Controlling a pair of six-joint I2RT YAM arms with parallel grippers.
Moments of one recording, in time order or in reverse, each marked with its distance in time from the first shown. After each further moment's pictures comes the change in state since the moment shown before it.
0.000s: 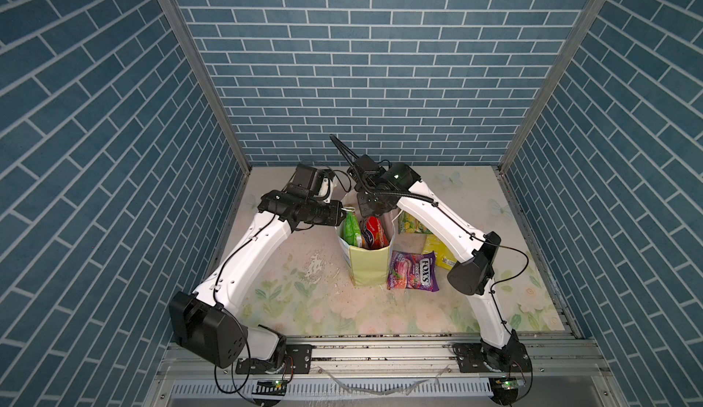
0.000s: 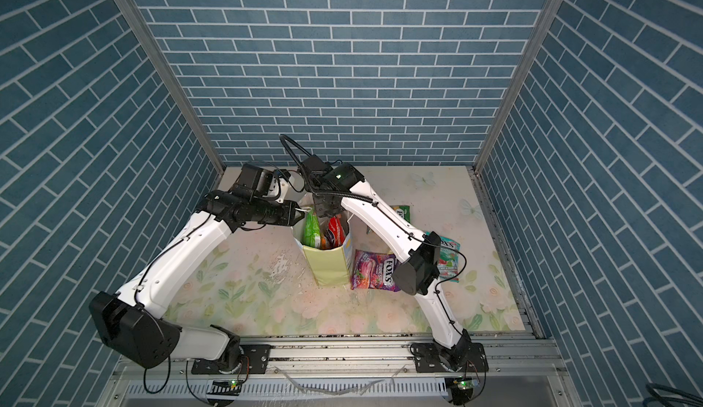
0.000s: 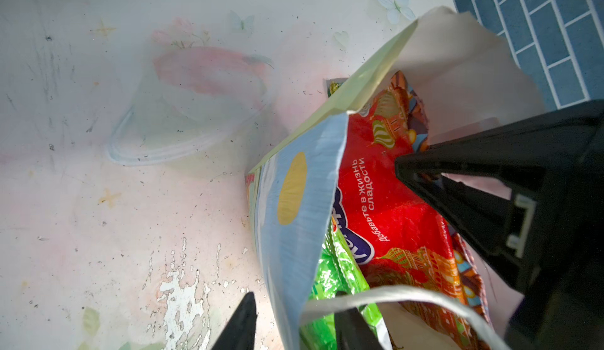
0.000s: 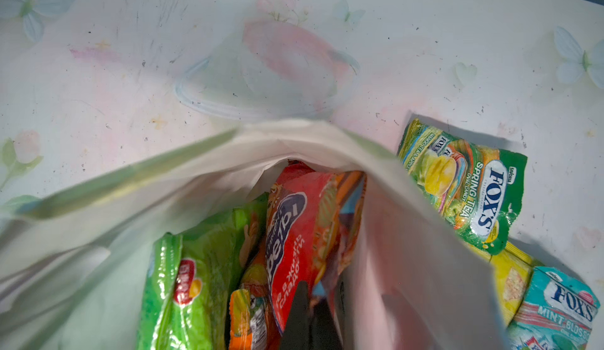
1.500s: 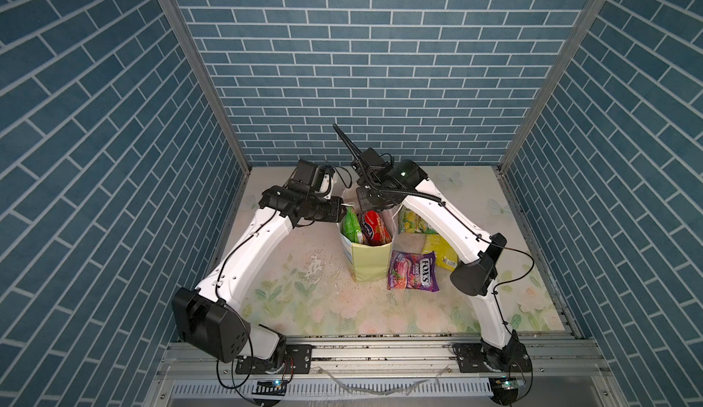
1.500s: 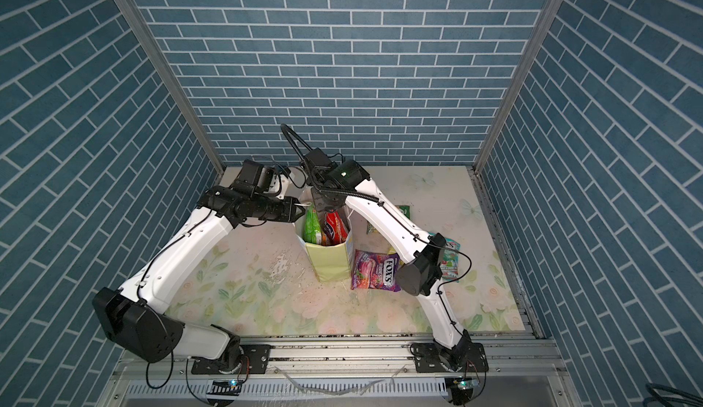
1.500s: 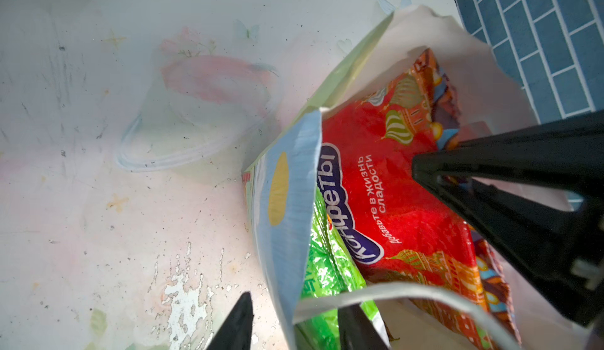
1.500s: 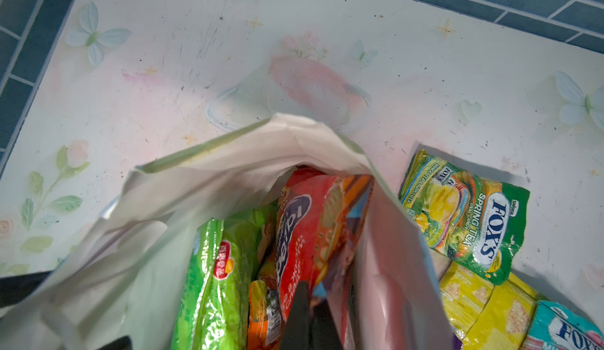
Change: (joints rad) left arm 0.000 0.030 0.055 -0.022 -0.016 -0.001; right arm -0.007 -0.024 0.023 0.058 -0.026 -0.062
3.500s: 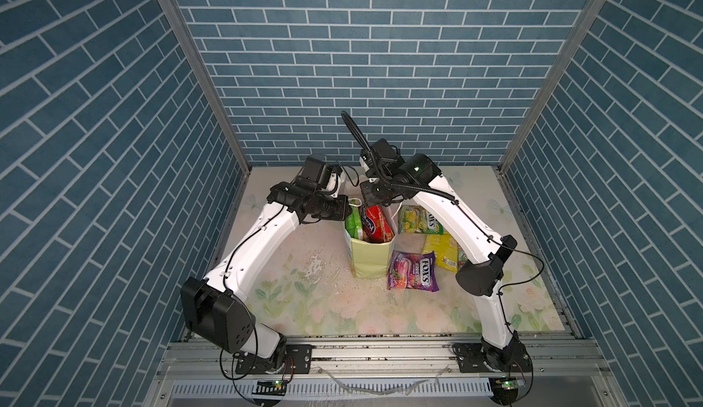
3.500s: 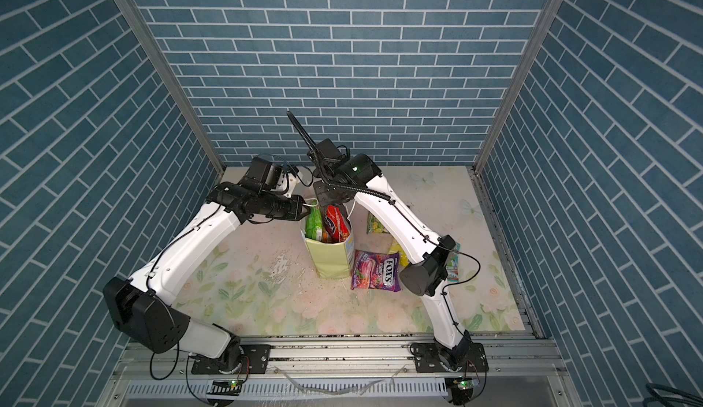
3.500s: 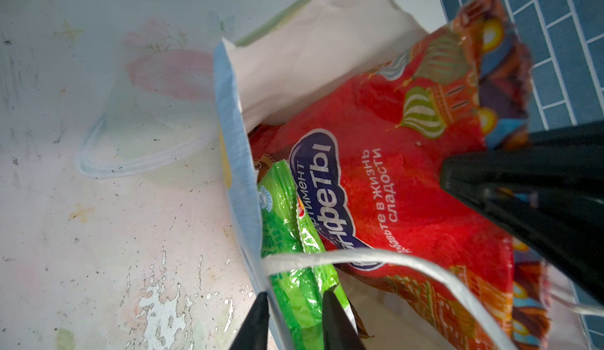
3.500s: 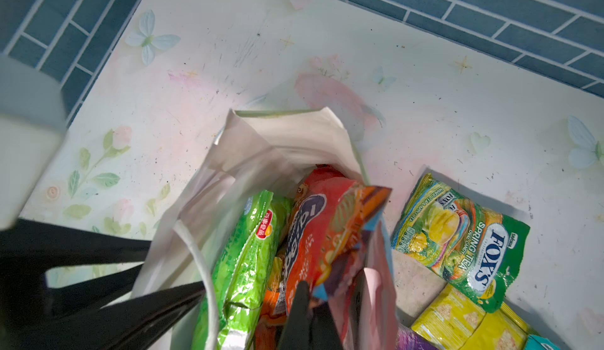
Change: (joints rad) left arm -0.033 0.061 0.039 0.003 0.043 -0.020; right arm -0.023 -0.043 0.031 0.006 -0.096 -0.131
